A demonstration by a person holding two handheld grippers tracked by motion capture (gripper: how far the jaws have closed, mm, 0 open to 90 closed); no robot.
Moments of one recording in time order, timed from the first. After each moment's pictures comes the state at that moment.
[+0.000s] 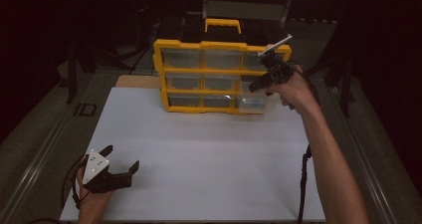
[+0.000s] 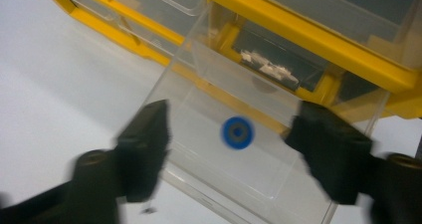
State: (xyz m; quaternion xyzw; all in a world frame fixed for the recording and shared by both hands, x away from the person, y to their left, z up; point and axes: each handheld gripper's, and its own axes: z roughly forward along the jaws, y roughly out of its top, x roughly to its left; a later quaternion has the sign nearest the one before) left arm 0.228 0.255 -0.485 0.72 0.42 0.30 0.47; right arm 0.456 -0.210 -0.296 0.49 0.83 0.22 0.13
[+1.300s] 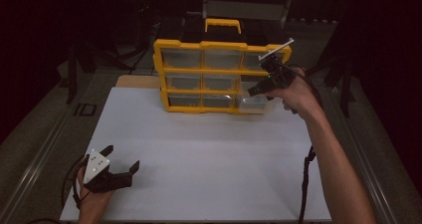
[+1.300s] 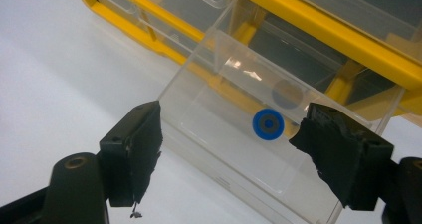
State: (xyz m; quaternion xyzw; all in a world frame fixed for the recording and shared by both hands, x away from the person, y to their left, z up) left arm 0.229 0.254 -0.486 0.72 0.42 0.30 0.46; right arm 0.440 -0.211 -0.295 0.45 0.85 0.24 0.13
